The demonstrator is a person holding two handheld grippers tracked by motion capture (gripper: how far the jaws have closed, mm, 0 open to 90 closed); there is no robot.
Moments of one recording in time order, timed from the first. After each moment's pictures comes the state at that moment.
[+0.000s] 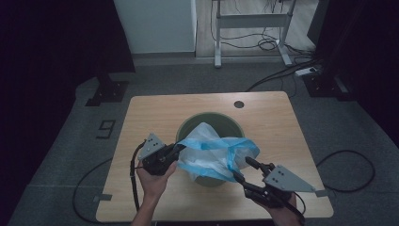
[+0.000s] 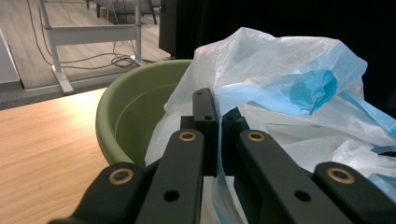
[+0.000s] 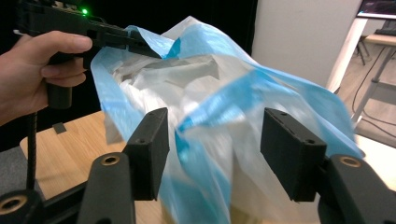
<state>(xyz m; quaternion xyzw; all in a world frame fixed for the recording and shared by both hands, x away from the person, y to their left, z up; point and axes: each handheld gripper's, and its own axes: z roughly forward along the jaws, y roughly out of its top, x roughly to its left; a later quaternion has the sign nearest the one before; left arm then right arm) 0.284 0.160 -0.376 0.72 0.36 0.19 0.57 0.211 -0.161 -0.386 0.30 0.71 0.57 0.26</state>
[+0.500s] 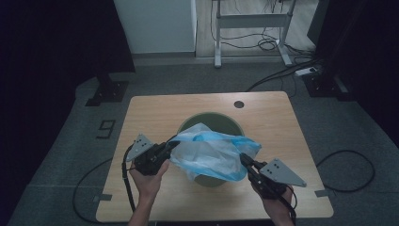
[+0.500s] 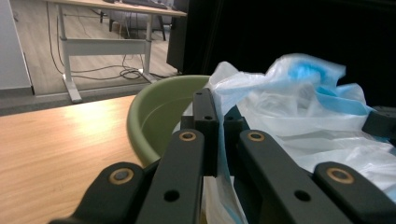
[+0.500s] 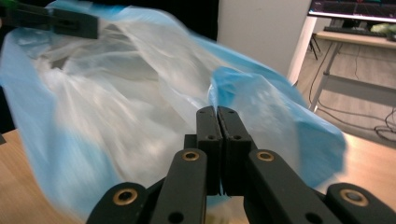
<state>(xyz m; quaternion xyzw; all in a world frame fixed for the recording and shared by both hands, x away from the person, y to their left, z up) 0.281 0.185 -0.380 0.68 0.38 0.19 0.60 0.225 -0.164 -0.398 0.35 0.69 0.55 0.32</state>
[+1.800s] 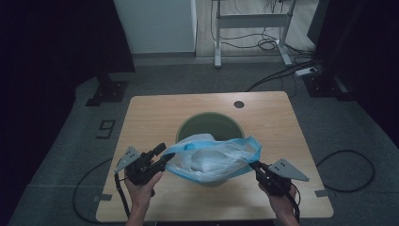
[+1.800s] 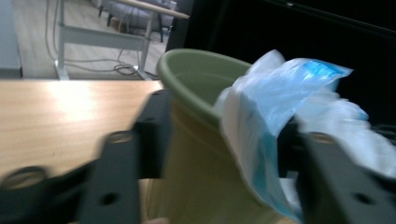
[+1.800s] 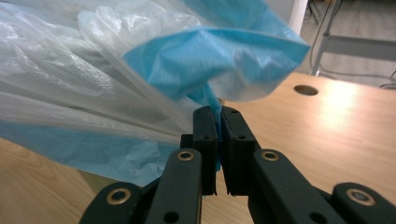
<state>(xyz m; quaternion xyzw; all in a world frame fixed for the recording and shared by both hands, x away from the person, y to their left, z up) 0.268 0.215 -0.411 0.66 0.39 0.16 0.62 0.251 -0.195 -0.454 0.40 0.69 0.53 0.28</state>
